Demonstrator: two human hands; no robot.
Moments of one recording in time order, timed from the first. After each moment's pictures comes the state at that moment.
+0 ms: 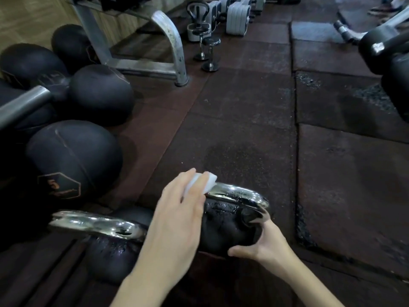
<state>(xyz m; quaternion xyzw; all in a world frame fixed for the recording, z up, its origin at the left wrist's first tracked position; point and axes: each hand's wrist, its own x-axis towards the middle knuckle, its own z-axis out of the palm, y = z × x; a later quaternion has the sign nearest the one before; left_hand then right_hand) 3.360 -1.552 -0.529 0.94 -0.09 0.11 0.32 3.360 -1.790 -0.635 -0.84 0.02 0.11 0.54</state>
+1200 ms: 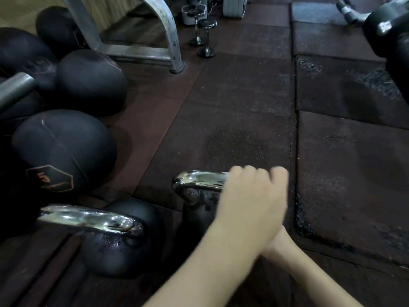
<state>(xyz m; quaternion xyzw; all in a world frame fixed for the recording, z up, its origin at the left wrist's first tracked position) 3.392 -1.669 -0.504 0.97 -0.25 0.07 0.02 3.365 -1.783 -0.643 -0.86 -0.01 0.06 0.50</state>
